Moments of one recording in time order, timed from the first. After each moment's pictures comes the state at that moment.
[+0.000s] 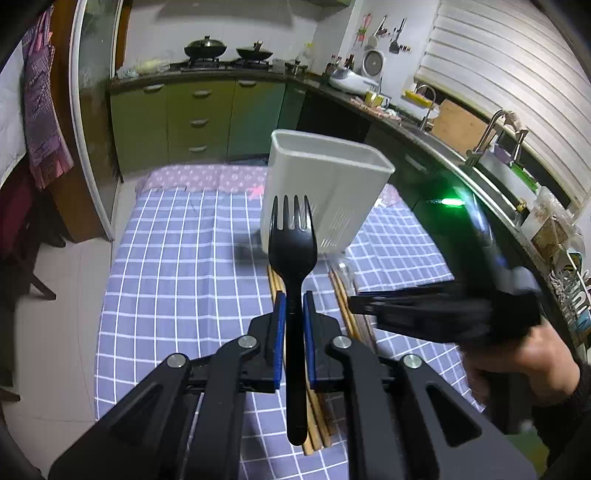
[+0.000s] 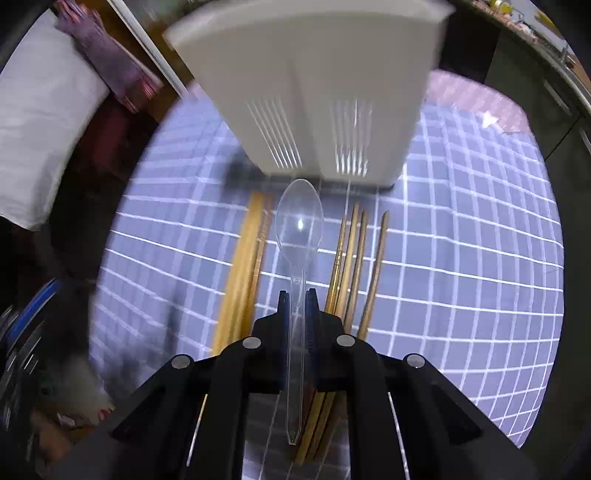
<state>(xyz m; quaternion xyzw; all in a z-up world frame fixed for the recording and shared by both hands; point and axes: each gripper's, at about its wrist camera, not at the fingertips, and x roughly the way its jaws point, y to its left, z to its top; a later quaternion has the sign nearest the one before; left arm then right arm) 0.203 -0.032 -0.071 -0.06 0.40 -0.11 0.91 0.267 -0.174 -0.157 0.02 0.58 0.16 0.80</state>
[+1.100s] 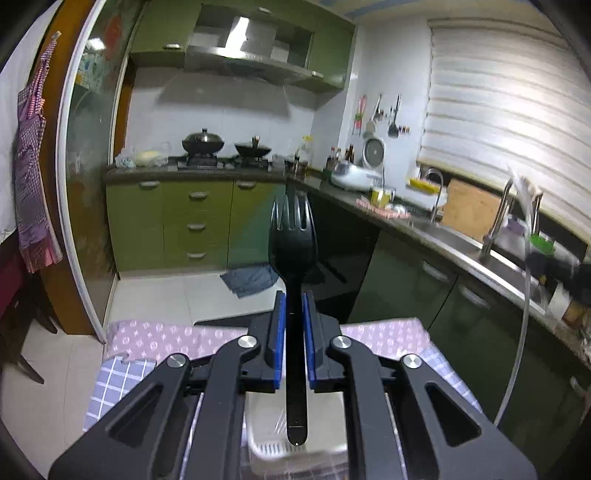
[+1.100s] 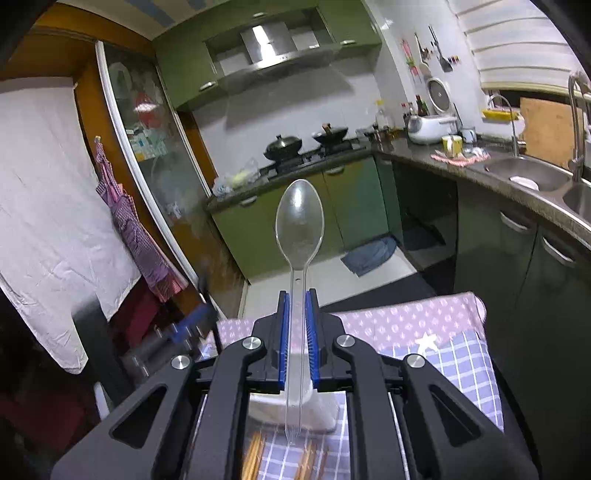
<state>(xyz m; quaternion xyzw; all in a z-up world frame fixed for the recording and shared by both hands) 0.376 -0.074 -0.034 -0.06 0.22 -0.09 0.97 0.317 -0.293 0.019 0.13 0.25 0.15 0.95</state>
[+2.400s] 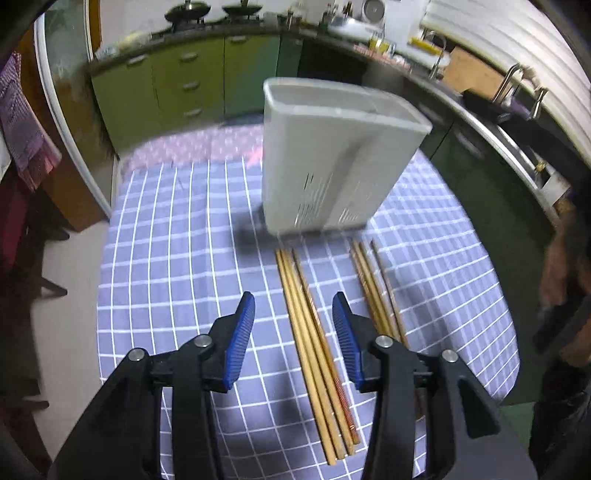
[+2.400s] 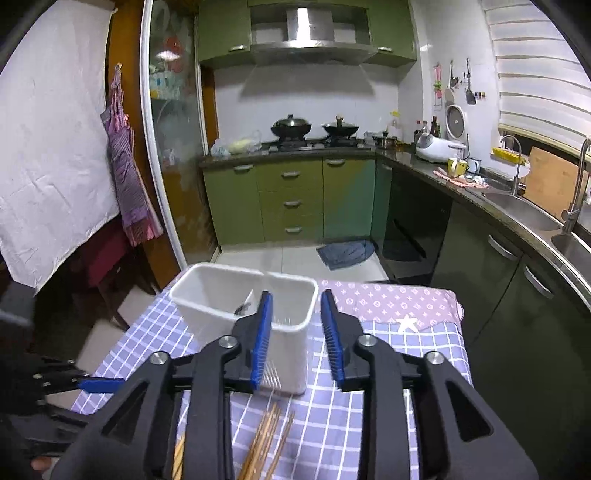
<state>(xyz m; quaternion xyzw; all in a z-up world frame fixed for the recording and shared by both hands) 0.267 -0.044 -0.104 -0.01 0.51 -0.11 0.86 0.268 -0.239 -0.057 -0.01 0.27 0.13 0.95</state>
